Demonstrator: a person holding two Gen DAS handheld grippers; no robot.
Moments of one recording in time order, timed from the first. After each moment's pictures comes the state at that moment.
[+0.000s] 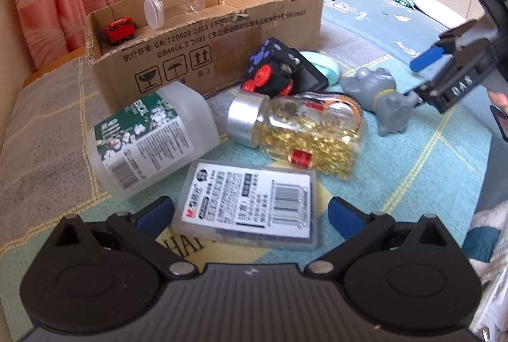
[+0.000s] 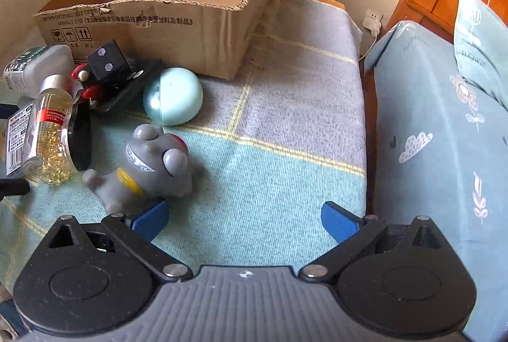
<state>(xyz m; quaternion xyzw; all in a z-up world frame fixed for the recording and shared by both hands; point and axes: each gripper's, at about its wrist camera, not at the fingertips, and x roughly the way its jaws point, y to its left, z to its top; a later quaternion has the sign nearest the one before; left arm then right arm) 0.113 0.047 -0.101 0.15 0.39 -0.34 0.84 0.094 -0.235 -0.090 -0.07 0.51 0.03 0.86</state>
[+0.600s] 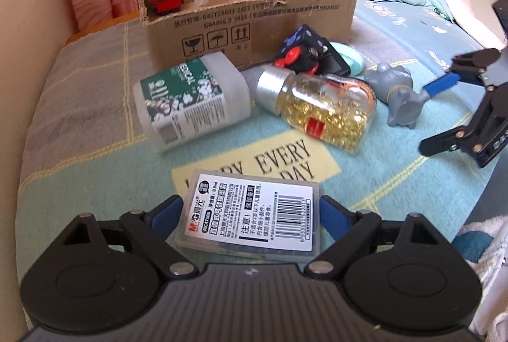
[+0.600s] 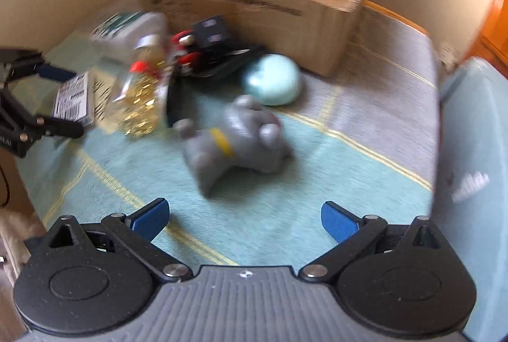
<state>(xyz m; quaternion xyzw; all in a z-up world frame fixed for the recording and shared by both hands) 0.083 0.062 -0.095 0.12 0.43 -0.26 0.86 0.071 -0.211 -0.097 -0.11 0.50 0.19 0.84</state>
